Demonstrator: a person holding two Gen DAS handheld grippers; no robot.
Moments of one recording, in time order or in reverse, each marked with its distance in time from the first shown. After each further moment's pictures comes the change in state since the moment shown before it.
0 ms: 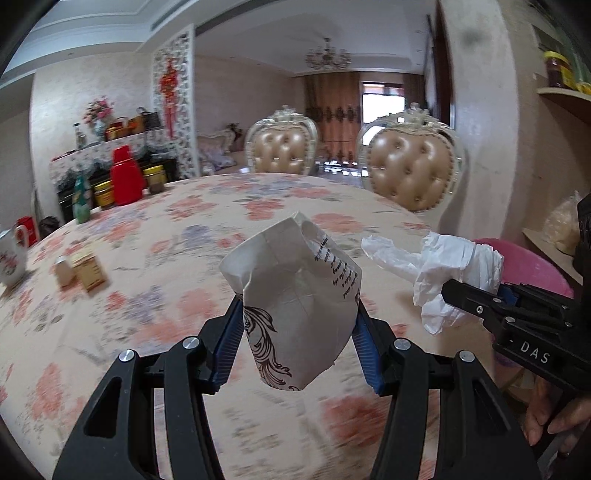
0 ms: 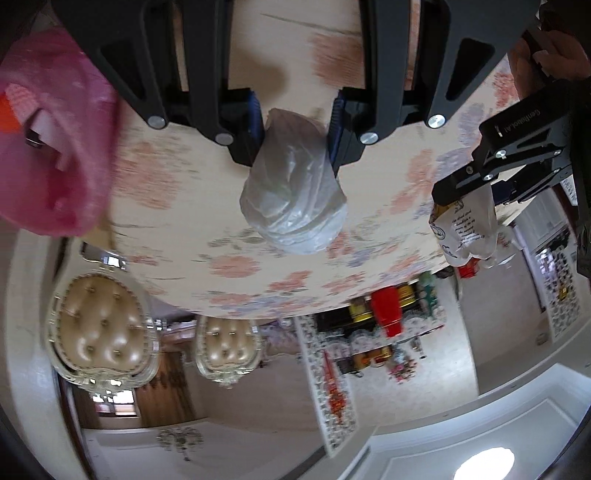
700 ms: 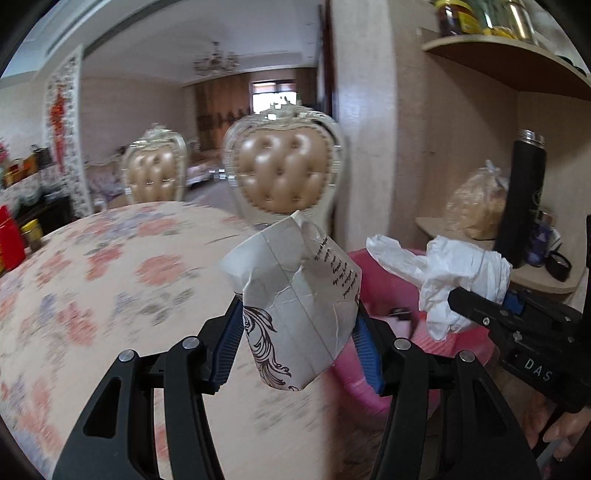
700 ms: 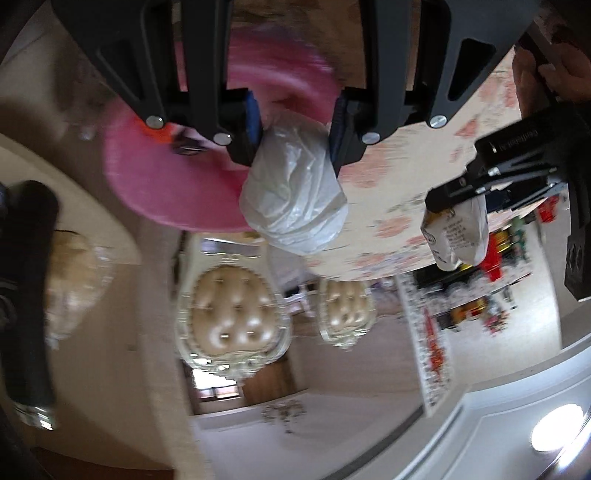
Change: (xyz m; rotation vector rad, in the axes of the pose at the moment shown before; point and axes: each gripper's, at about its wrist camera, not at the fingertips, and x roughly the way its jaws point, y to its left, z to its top) left arm 0.065 -0.182 0.048 0.206 -0.005 -0.394; right arm -0.106 -0.149 -0.016 0.160 -0.139 -0.381
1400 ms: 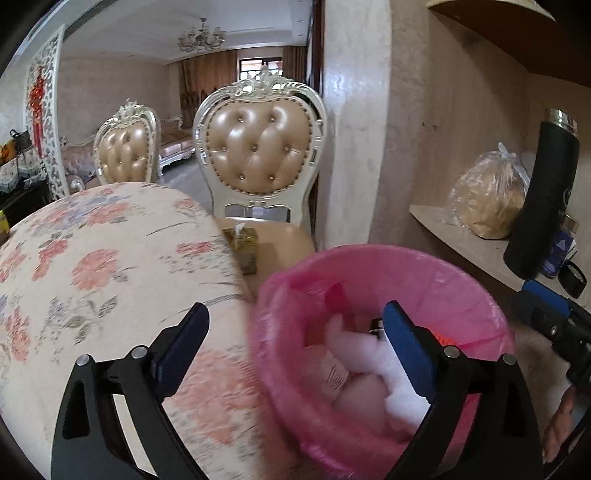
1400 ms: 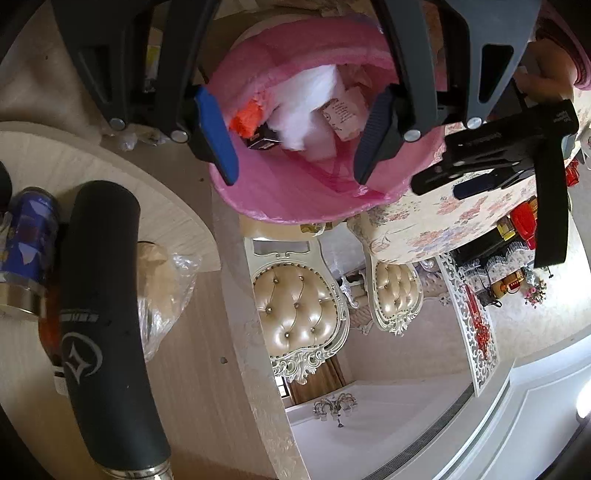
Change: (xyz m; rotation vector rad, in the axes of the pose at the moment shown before) left arm 0.082 -0.022 0.011 -0.032 0.085 -0.037; right arm 0.000 -0.071 0.006 0.117 -0.010 -0.082
